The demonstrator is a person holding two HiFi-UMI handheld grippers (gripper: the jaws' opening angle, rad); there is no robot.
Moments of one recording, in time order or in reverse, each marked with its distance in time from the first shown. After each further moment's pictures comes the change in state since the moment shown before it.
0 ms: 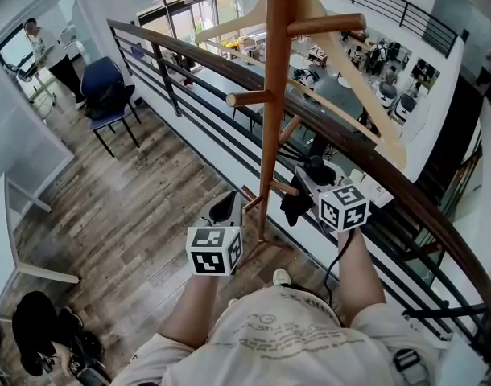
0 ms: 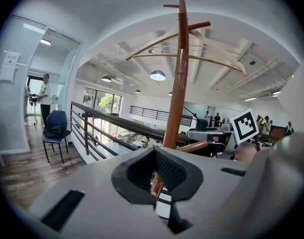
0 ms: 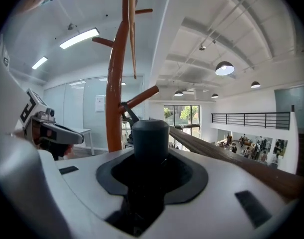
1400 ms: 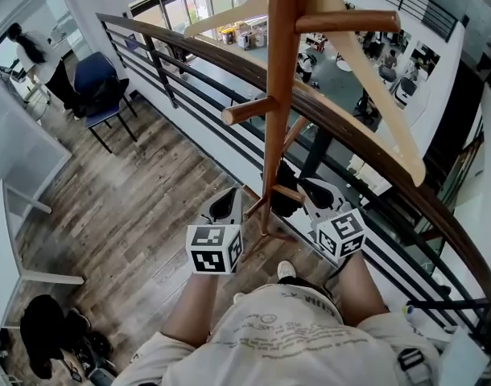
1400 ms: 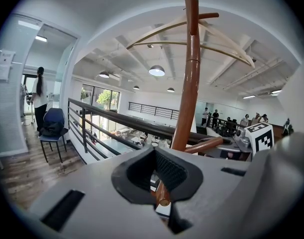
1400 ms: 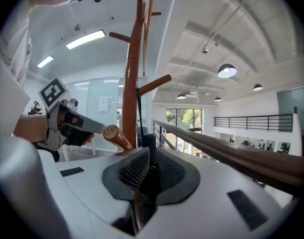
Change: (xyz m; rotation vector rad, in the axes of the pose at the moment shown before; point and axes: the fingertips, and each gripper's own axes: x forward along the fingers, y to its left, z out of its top) left arm 0.031 0.021 -0.001 0.005 0.047 -0.021; right arm -0.003 0.030 -0.036 -0.028 -0.042 0.024
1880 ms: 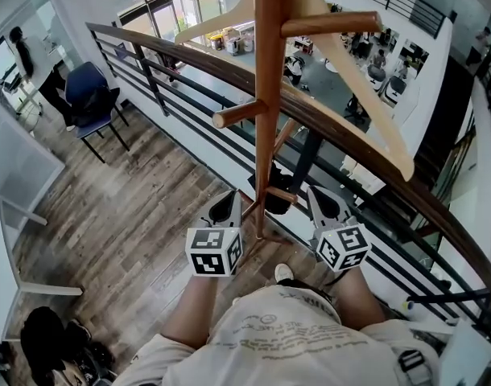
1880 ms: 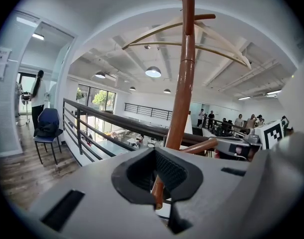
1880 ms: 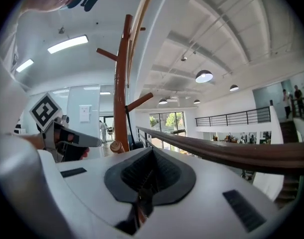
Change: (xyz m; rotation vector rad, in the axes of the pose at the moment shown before) left arm 0.006 -0.015 0.001 0.011 -0.015 -0.048; right arm -0.045 -0.016 0.014 0.128 -0.075 -0.205
